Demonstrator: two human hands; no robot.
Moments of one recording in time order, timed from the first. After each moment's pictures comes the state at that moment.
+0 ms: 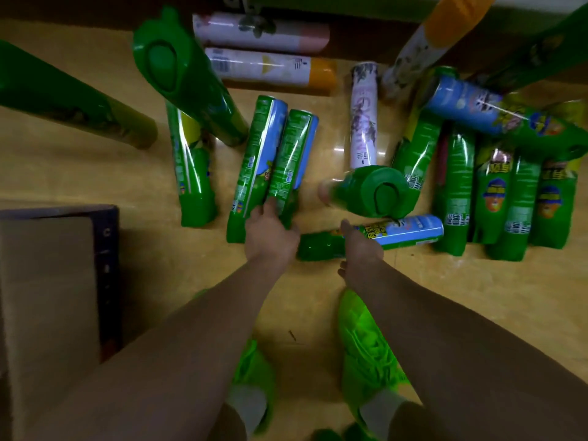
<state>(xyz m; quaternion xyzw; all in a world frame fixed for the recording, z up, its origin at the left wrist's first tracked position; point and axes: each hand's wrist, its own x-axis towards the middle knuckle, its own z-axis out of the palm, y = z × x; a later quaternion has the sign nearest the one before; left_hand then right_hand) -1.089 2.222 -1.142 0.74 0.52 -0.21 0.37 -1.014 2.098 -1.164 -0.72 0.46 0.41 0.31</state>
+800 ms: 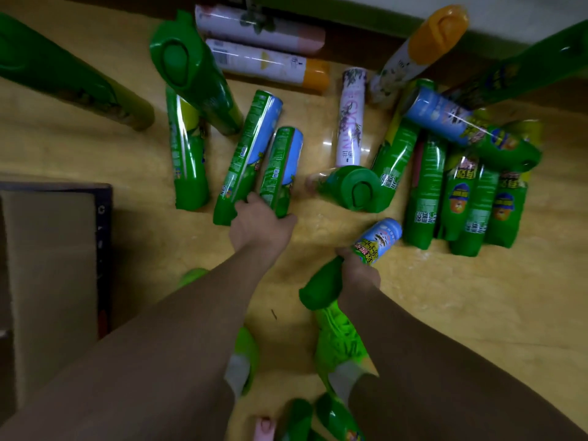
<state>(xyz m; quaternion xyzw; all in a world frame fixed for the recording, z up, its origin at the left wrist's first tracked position) -1.074 2.215 -1.102 0.73 0.56 -0.25 0.31 -1.034 2.055 -1.119 -0.71 0.52 0.35 0.32</state>
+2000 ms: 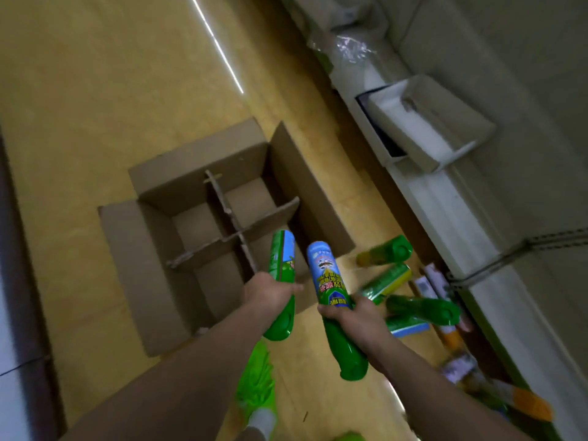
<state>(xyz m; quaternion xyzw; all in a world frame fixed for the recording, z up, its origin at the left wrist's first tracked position) -1.399 2.389 -0.814 0.25 0.83 0.01 0.51 -1.227 2.363 -0.801 -0.77 -0.31 0.55 0.01</state>
